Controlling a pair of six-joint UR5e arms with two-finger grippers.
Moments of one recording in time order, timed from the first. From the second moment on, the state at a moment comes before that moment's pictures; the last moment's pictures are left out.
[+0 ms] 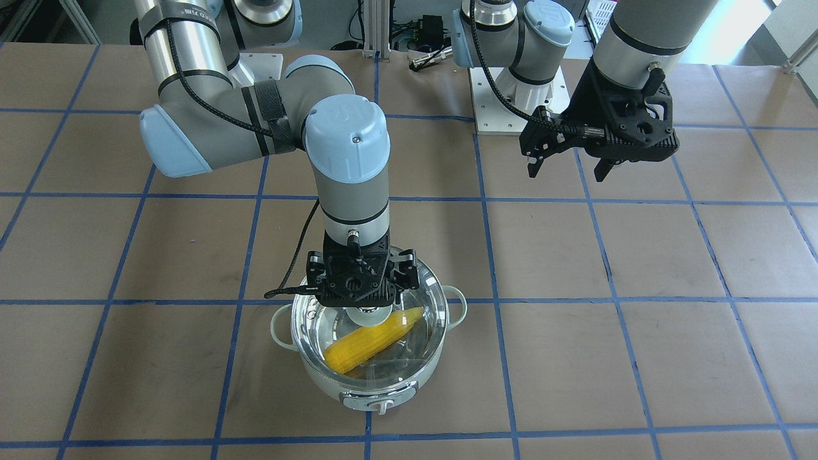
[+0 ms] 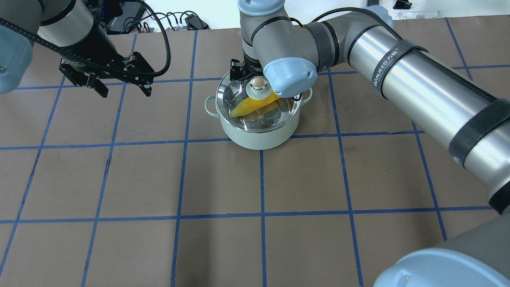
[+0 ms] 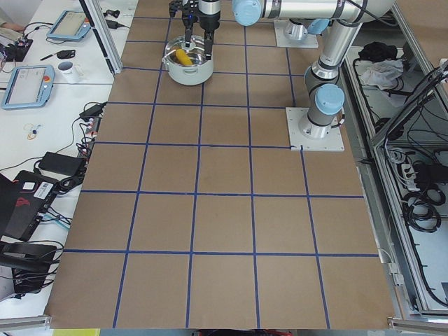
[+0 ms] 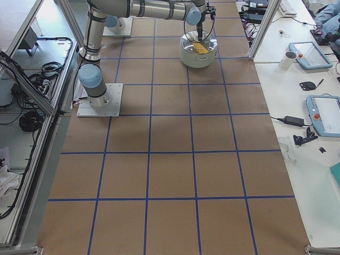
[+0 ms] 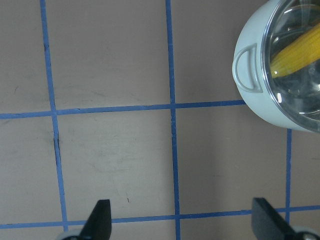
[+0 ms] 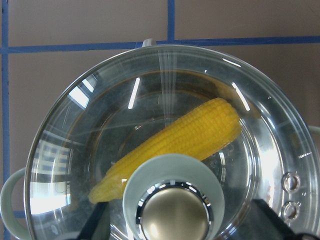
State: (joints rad) left arm -1.53 -1.56 -1.57 -1.54 1.55 0.08; right arm 1.92 -1.11 1.41 -2.04 -1.59 0.36
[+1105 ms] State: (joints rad) left arm -1.53 -1.56 -1.57 -1.55 1.56 0.09; right arm 1.61 -1.55 1.53 -1.59 -1.57 0.03
